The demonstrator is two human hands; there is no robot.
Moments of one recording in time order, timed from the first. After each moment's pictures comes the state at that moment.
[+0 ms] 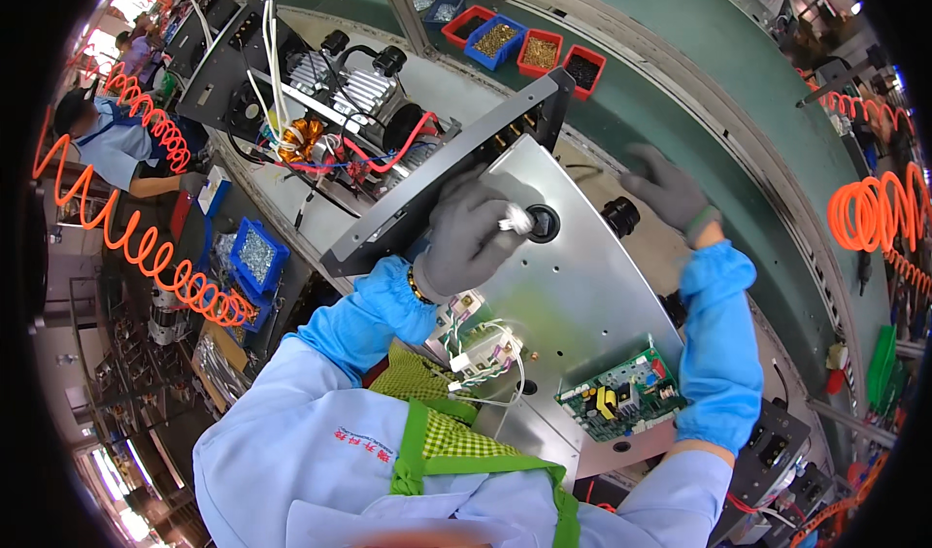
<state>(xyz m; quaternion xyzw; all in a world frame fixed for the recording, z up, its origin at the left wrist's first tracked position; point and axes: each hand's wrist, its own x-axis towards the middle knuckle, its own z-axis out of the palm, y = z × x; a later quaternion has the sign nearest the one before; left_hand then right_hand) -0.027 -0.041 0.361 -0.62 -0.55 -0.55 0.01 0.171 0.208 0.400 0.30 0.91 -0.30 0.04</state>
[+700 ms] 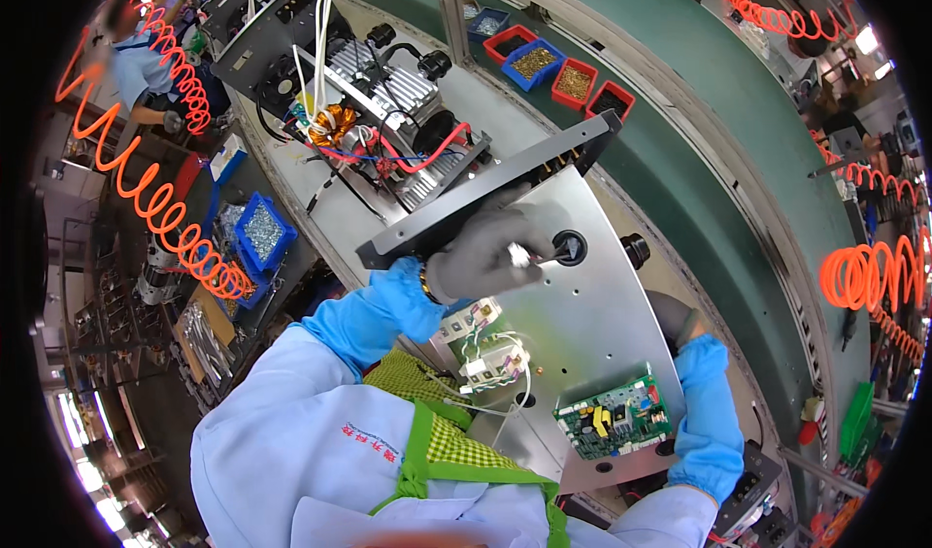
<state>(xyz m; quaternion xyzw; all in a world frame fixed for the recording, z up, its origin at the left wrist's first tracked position) -0.041 -0.054 0.359 -0.65 -0.48 -0.57 -0.13 0.114 0.192 0.325 0.16 0.88 -0.33 0.29</state>
